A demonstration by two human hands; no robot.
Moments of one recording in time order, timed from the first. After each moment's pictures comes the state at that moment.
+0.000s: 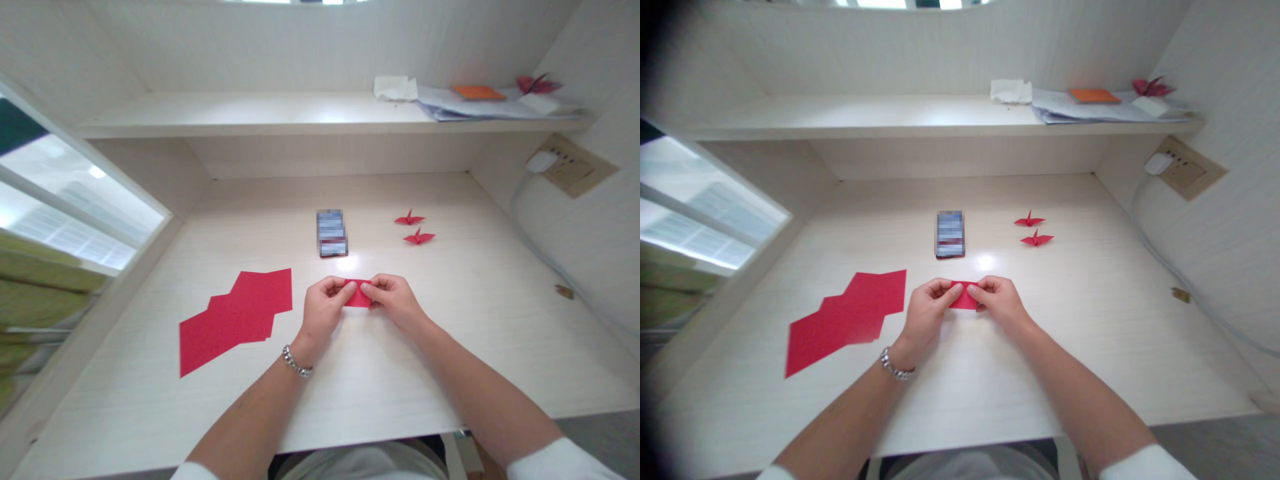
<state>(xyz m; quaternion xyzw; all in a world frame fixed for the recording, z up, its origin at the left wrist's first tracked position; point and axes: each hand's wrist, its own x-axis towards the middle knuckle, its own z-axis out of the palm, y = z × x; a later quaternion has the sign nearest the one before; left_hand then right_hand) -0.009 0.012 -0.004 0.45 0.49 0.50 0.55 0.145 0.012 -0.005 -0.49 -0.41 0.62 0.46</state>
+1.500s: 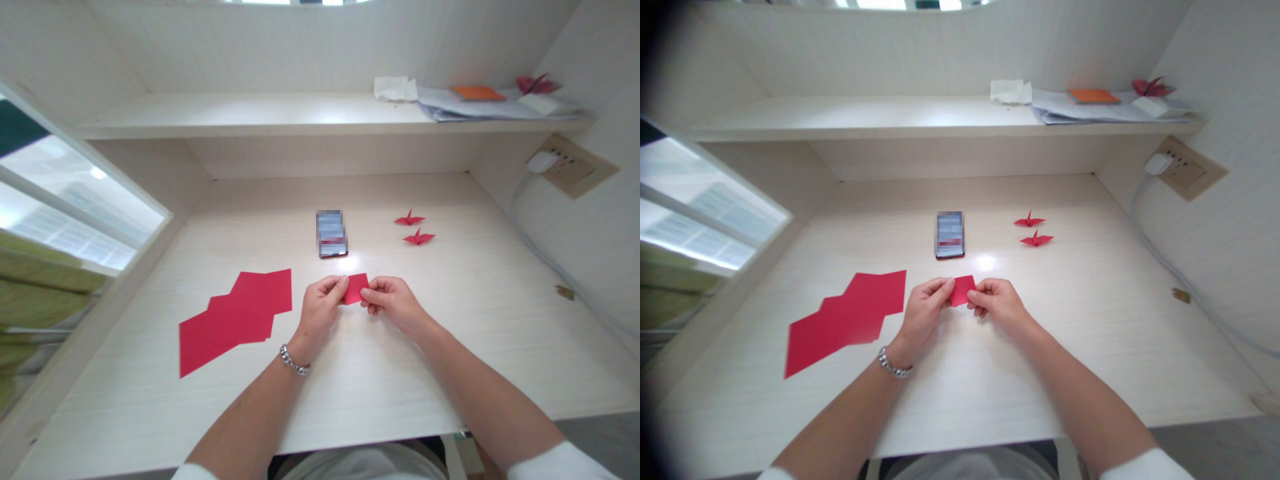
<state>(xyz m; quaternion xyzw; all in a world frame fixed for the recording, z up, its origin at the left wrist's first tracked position) -0.013 0.016 -0.002 0.45 0.46 0.48 0.59 0.150 0.010 0.001 -0.48 -0.43 0.64 0.42</state>
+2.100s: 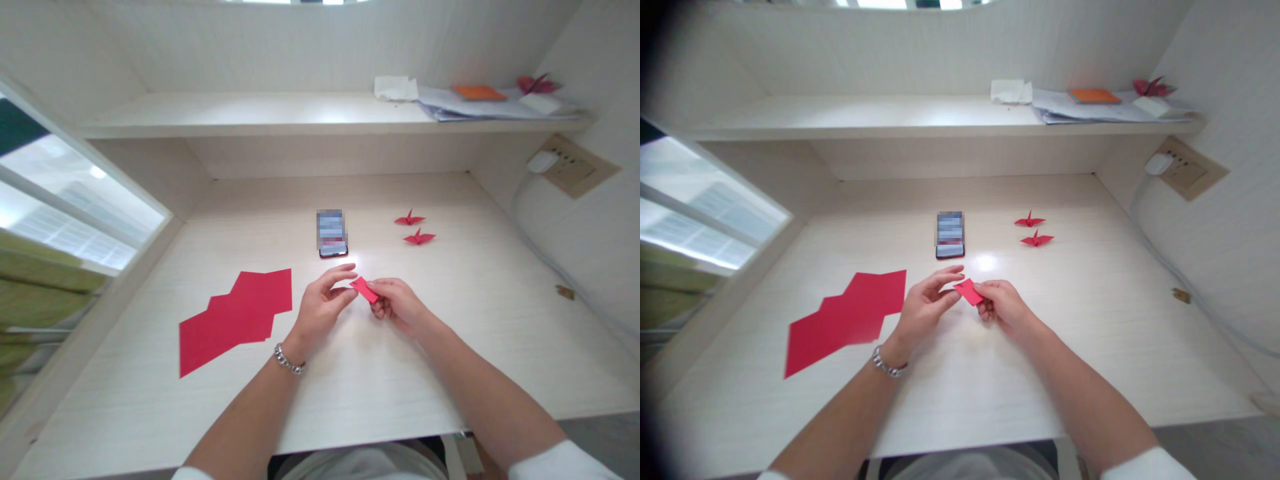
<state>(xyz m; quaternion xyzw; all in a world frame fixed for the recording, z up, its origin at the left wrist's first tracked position) -0.022 0.016 0.006 0.55 0.39 0.50 0.55 0.153 0.011 0.002 -0.46 -0.33 0.73 0.39</state>
